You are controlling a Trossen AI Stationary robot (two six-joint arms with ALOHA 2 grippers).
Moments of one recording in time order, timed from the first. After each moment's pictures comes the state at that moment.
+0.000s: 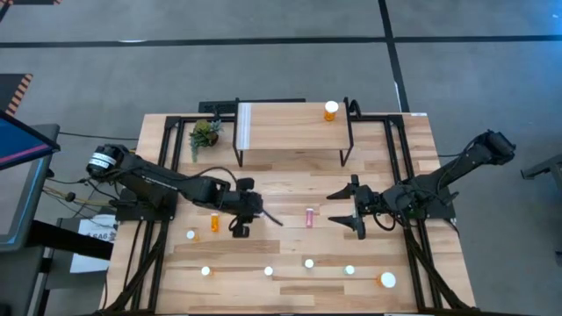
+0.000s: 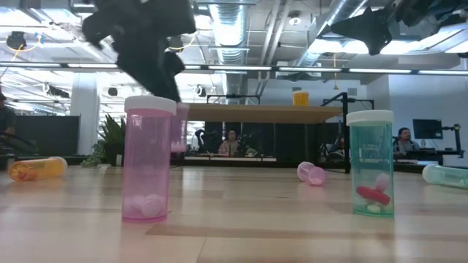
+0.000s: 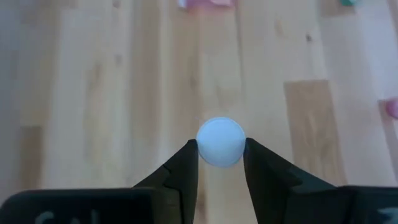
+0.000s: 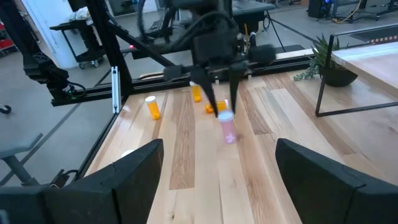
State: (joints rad) left arm -0.20 1.49 0.98 -0.48 -0.14 -0.10; right arm 0.45 0.92 0.47 0.27 0.42 0.26
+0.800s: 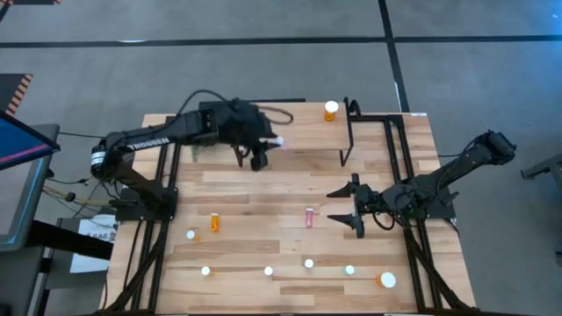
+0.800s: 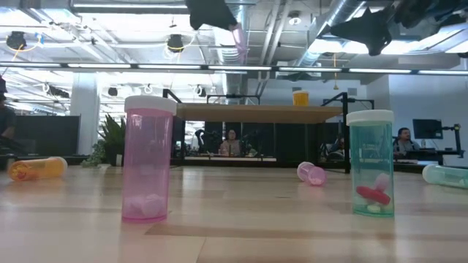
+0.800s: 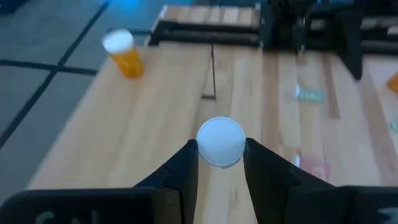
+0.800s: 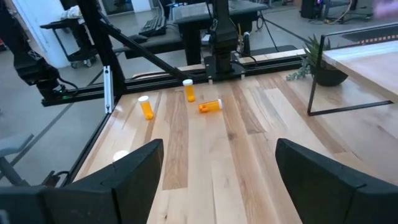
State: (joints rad) left arm 0.24 1.49 1.55 -0.67 -0.01 0.08; right arm 0.43 0.92 0.47 0.26 0.45 0.26
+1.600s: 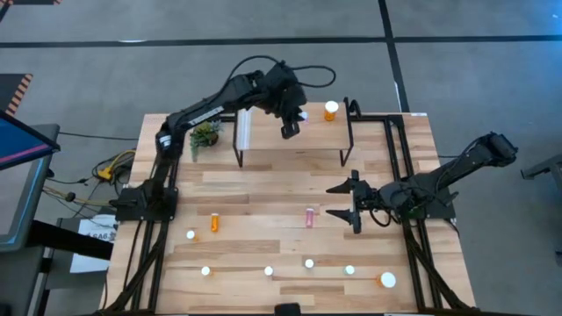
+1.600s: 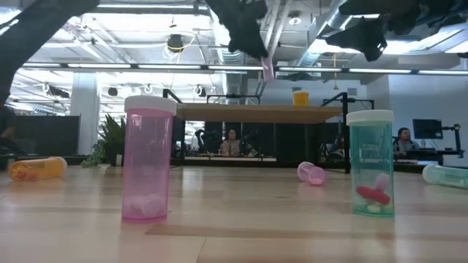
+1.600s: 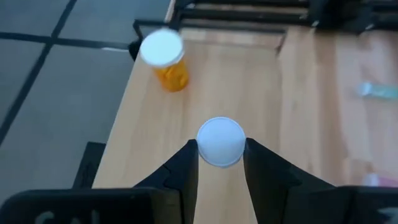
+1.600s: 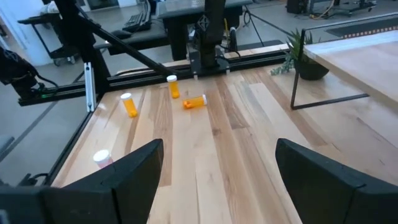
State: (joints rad) left arm 0.44 2.10 2.33 -1.03 0.10 0.25; right arm 0.39 0.92 0.47 0.23 0.45 0.26
